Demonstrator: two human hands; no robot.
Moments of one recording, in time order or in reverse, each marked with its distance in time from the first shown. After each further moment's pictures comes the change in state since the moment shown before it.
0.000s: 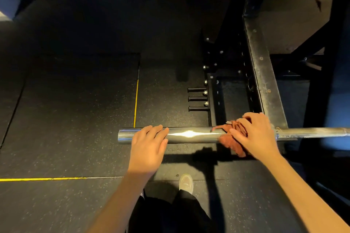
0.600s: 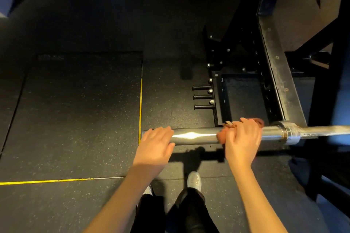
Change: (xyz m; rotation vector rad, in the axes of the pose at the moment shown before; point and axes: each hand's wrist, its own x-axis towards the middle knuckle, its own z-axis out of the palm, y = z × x) left_hand 0.006 -0.051 -0.039 -0.048 -0.266 0.079; right_hand -0.008 -0.143 0.029 0.318 0.271 0.442
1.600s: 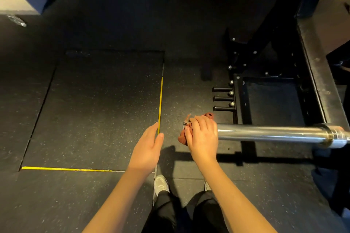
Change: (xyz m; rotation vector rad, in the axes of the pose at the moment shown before) left_hand -0.071 -0.087 -0.029 -0.564 0.103 -0.448; right_hand -0.073 -0.148 0.105 -0.063 -0.040 -0.462
